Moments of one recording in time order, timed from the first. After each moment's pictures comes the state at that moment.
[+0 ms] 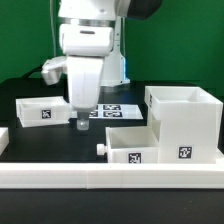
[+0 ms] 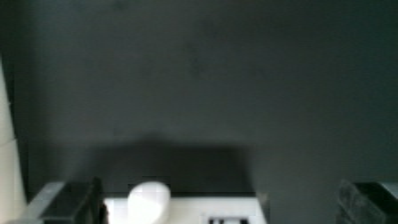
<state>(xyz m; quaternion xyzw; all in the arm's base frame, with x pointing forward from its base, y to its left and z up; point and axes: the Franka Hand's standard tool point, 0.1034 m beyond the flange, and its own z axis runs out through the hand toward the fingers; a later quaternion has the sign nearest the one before) 0.550 -0.069 0.058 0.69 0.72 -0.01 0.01</state>
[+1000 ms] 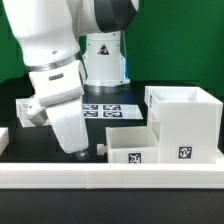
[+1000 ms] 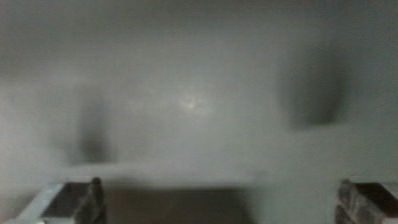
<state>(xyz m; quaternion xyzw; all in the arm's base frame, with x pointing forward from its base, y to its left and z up) 0.552 -0.063 0.011 0.67 0.73 0.05 -0.13</state>
